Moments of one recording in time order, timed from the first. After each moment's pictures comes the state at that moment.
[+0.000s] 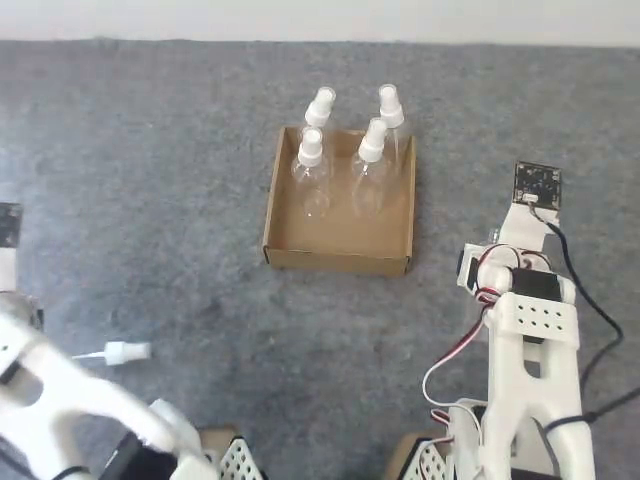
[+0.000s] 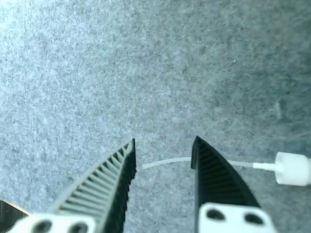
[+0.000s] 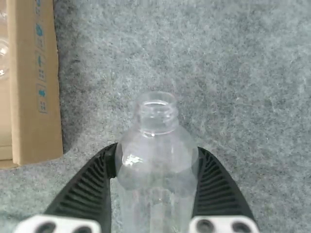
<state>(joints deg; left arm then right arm) -62.6 -30.5 42.8 61.2 -46.4 6.5 -36.7 56.4 49.5 -2.9</state>
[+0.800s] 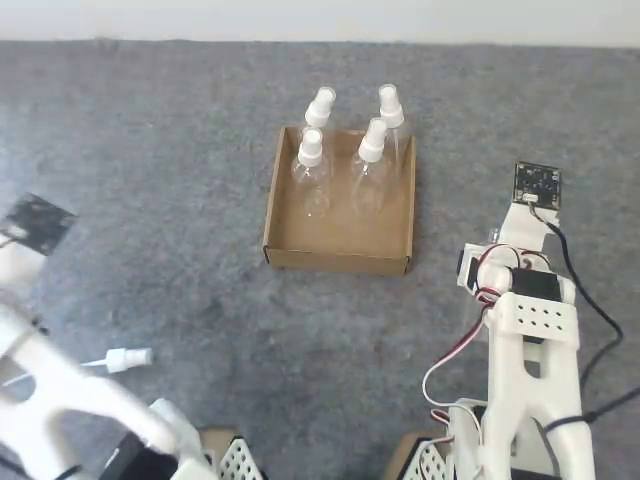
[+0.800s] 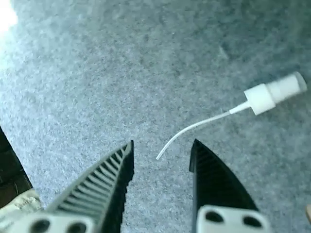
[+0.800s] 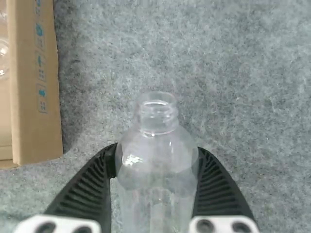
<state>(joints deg) -60.7 -30.5 28.1 83.8 -73.4 6.5 -36.7 56.4 49.5 -2.9</state>
